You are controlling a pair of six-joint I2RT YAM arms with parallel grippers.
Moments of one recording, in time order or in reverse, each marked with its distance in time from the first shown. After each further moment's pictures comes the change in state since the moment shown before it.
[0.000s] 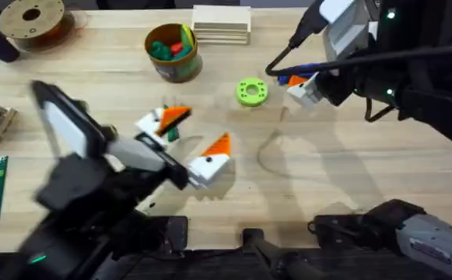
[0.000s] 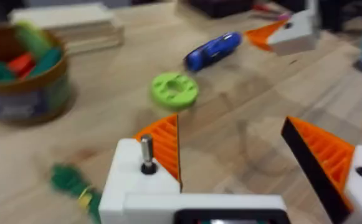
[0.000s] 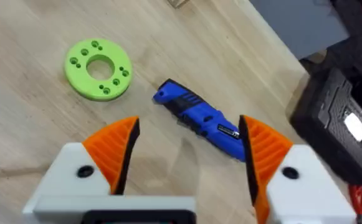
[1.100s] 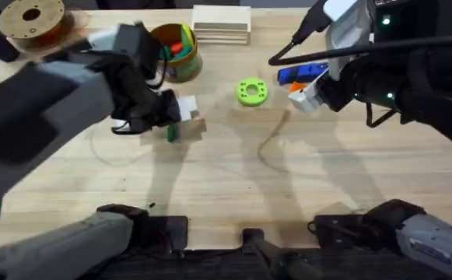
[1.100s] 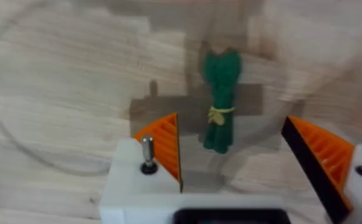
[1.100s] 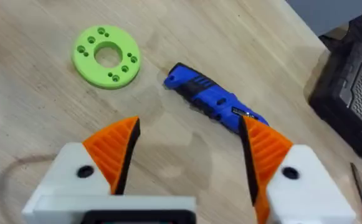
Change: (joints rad) left arm 0.290 1.281 0.604 -0.403 -0.258 -0.316; right arm 0.000 -0.003 0.000 -0.072 0.000 0.082
